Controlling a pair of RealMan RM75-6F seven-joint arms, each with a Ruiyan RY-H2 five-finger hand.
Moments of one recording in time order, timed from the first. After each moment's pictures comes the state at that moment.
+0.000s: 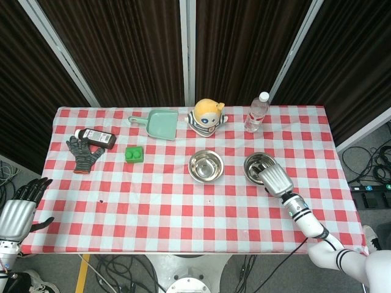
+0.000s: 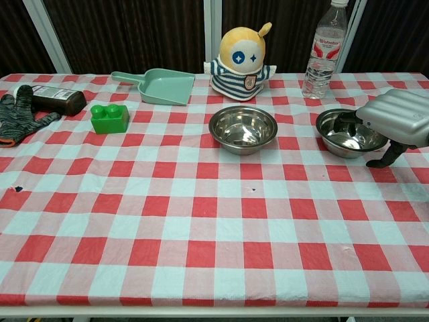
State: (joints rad) left arm -0.11 -1.29 0.01 -1.21 1.58 1.50 -0.13; right arm 0.62 -1.61 0.01 -0.96 -1.50 1.01 -0.21
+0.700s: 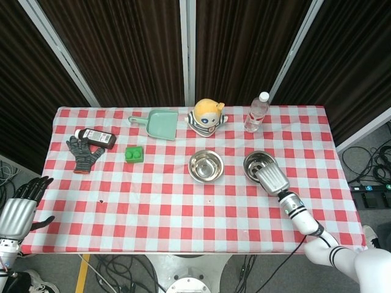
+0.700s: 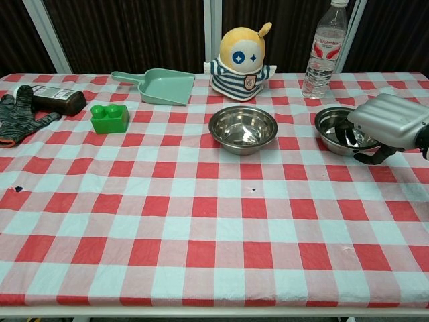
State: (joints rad) left arm -0.12 -1.28 0.01 -1.22 1.59 1.50 -0.14; right arm 0.64 -1.67 0.01 -0.86 -1.51 0.99 -0.18
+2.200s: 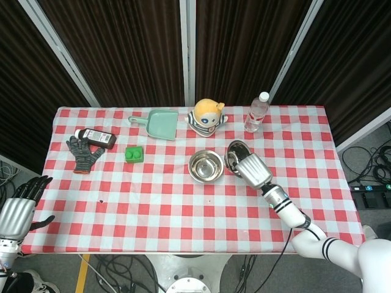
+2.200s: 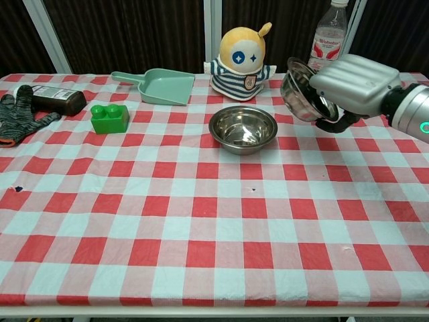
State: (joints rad) left arm -0.12 -1.27 0.01 -1.24 1.58 1.51 -0.15; right arm 0.74 -1.61 0.10 -1.09 -1.53 1.01 -0.34
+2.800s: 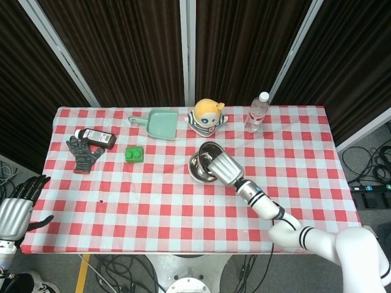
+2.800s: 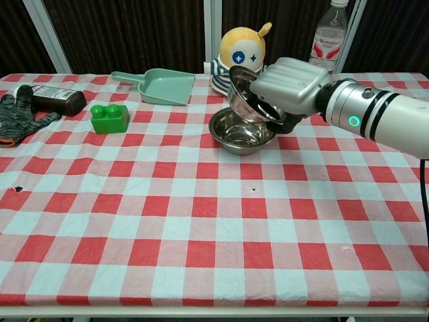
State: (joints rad) left arm -0.11 -1.25 0.01 -1.26 1.59 1.53 -0.17; right arm 0.88 -1.71 0.15 -1.07 -1.46 0.85 -0.44
